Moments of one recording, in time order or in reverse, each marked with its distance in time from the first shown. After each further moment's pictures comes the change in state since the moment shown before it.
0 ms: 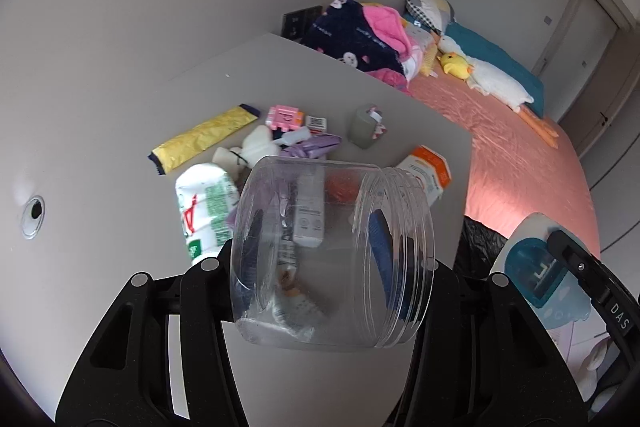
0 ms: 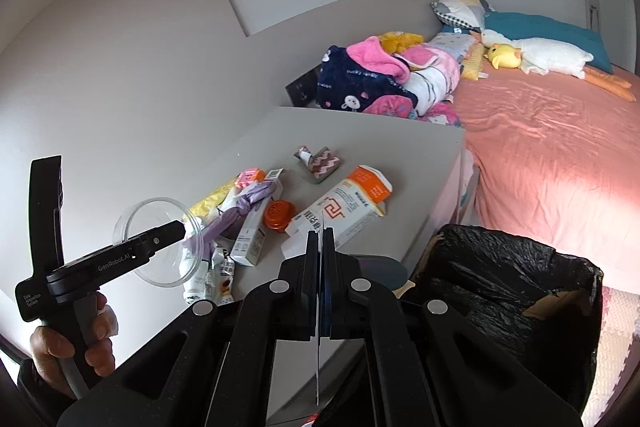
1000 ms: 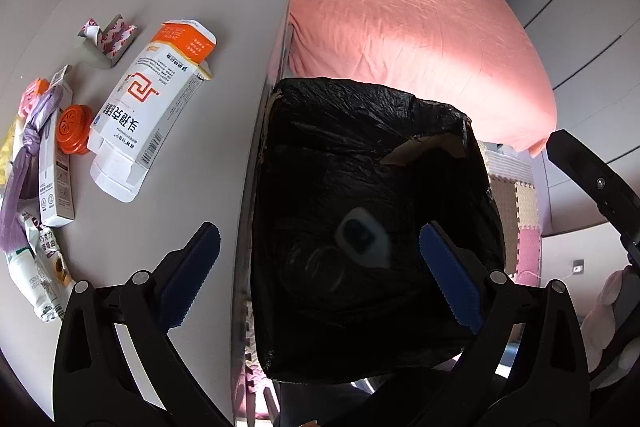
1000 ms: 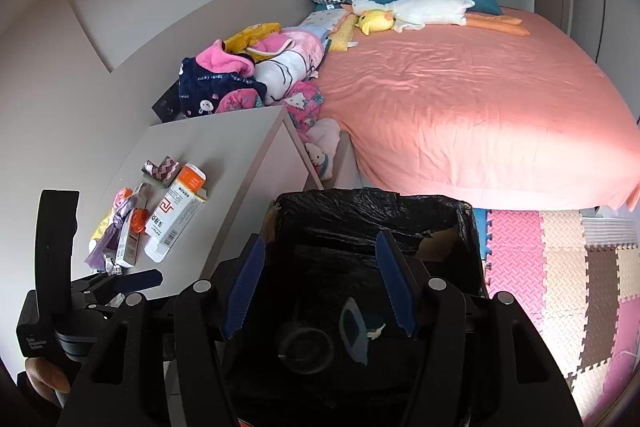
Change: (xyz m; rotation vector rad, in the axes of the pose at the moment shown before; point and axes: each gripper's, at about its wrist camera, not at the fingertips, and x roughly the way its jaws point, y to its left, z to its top) left arm 0.084 -0.178 -0.047 0.385 0.421 -0.223; right arm -0.063 -0.134 -0.023 0.250 0.038 -0.311
